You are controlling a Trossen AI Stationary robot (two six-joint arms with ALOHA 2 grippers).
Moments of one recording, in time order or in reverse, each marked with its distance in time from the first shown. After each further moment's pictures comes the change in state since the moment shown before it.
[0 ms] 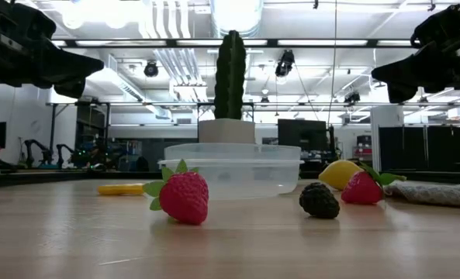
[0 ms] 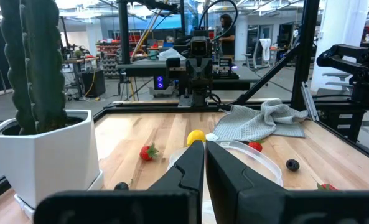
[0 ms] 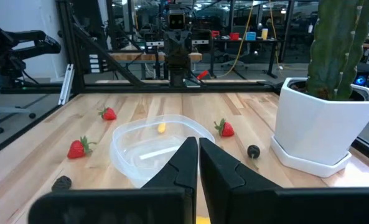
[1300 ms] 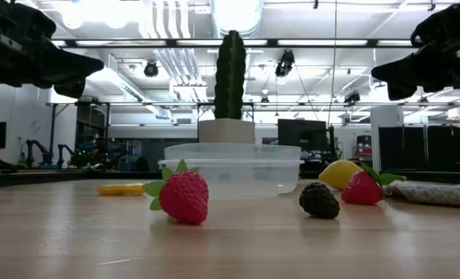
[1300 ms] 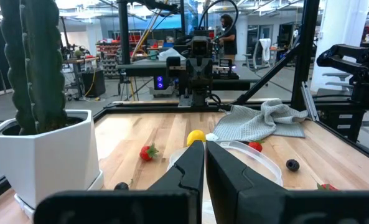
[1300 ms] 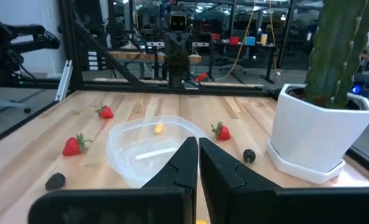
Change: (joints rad) left arm 0.000 0.000 0.000 0.001 0.000 0.000; right arm 0.000 0.000 0.000 0.007 0.000 -0.055
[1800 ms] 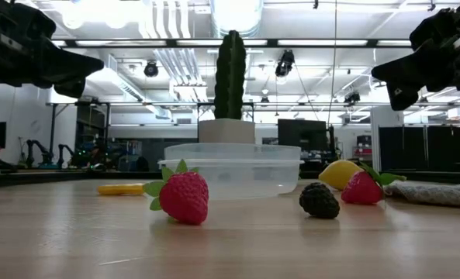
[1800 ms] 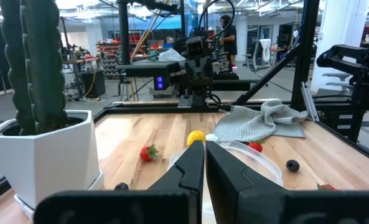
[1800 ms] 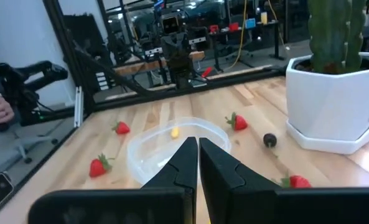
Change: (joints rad) left arm 0.000 0.000 0.000 0.004 0.000 0.000; right arm 0.000 0.000 0.000 0.000 0.000 0.250
